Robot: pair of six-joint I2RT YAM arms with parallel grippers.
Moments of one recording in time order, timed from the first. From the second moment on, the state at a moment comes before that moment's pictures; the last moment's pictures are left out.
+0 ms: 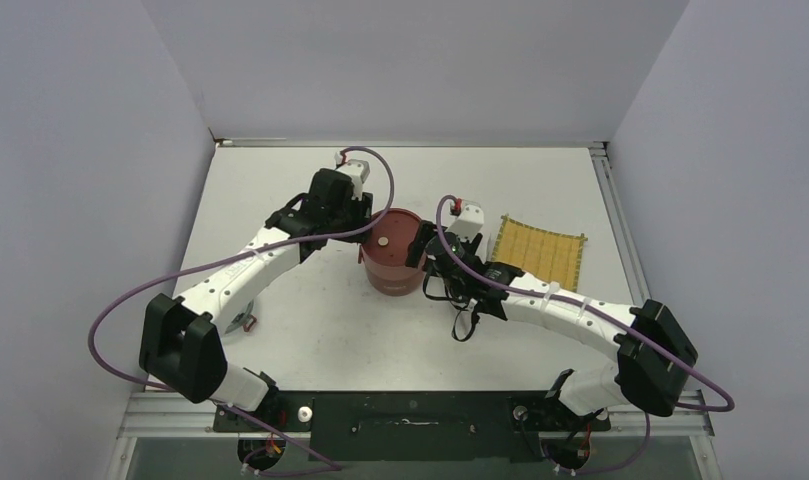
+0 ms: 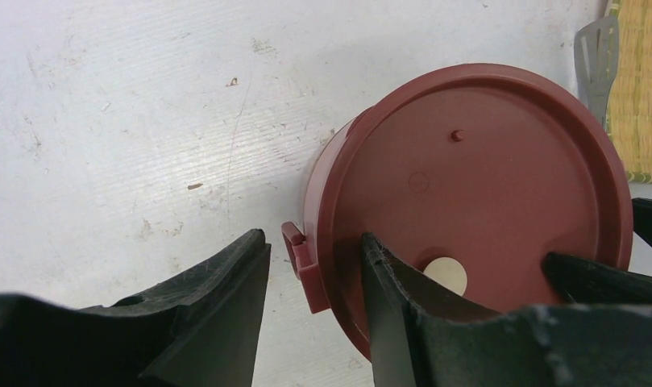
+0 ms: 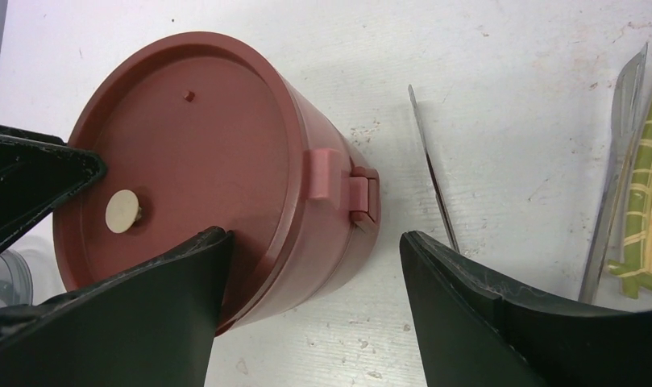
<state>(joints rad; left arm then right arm) -0.53 1.47 1.20 -0.48 -0.06 -0.25 0.90 1.40 0.91 -0.17 0.55 0.79</state>
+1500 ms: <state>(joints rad) -0.59 1.32 1.24 -0.63 -0.08 -0.41 0.74 1.42 1.21 -0.54 0.29 0.38</state>
